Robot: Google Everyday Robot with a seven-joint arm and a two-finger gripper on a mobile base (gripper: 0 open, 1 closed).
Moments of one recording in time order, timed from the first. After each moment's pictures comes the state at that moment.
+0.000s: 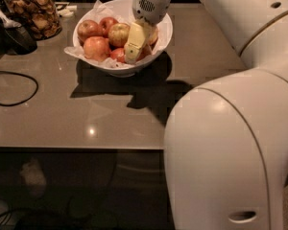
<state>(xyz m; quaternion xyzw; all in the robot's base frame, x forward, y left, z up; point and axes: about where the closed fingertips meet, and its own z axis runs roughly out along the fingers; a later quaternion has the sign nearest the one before) 0.644 0.001 0.929 -0.58 0.81 0.10 0.09</state>
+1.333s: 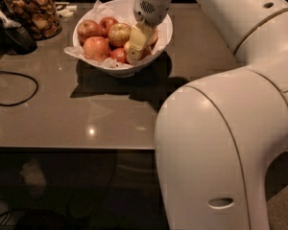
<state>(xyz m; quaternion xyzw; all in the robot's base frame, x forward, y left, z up) 0.652 -0.001 0.921 -0.57 0.81 0.10 0.09</state>
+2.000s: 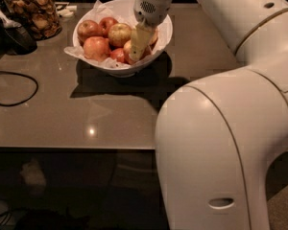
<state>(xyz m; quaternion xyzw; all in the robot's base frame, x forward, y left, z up) 0.652 -0.001 0.921 -0.57 0.81 0.10 0.09</state>
